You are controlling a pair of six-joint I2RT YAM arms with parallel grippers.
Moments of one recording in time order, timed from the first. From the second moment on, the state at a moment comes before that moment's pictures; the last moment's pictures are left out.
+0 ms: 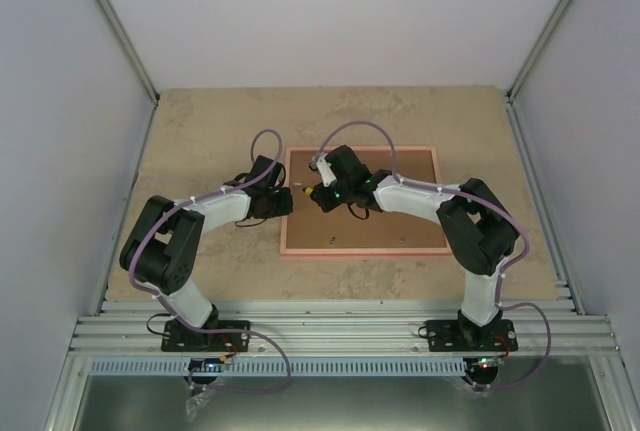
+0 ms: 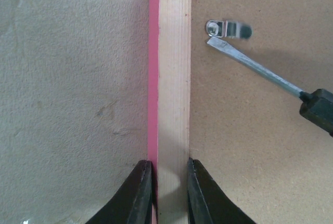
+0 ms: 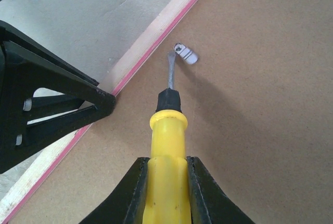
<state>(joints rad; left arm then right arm) -0.43 1.66 0.83 -0.22 0.09 -0.53 0.77 1.91 1.22 -0.15 -0.16 0.18</state>
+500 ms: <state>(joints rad) -0.43 1.66 0.83 -0.22 0.09 -0.54 0.76 1.85 1.17 -0.16 -0.13 0.17</state>
